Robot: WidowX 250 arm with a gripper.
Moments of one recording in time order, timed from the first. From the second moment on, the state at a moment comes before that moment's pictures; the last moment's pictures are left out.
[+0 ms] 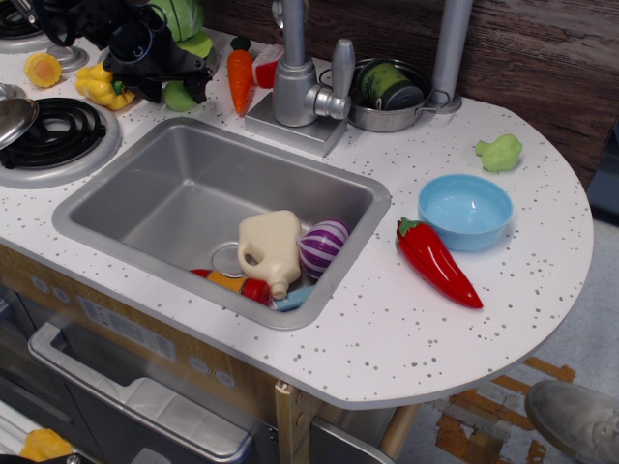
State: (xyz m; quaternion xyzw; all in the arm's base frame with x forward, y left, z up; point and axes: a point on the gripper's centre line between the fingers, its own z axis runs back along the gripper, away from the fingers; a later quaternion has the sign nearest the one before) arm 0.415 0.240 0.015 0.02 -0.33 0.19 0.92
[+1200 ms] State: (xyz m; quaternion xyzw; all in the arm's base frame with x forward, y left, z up) arm 0.347 0.125 0.113 0.03 -0.24 0.21 0.95
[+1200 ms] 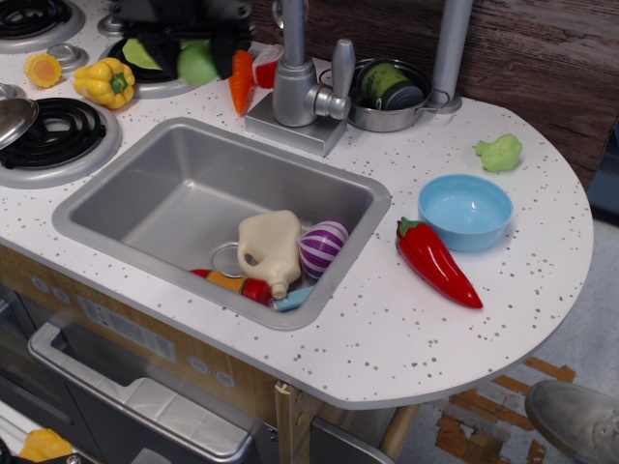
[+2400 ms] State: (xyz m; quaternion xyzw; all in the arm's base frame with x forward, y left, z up) arm 0.374 -0.099 0.082 -0.14 -0.24 0.10 0.96
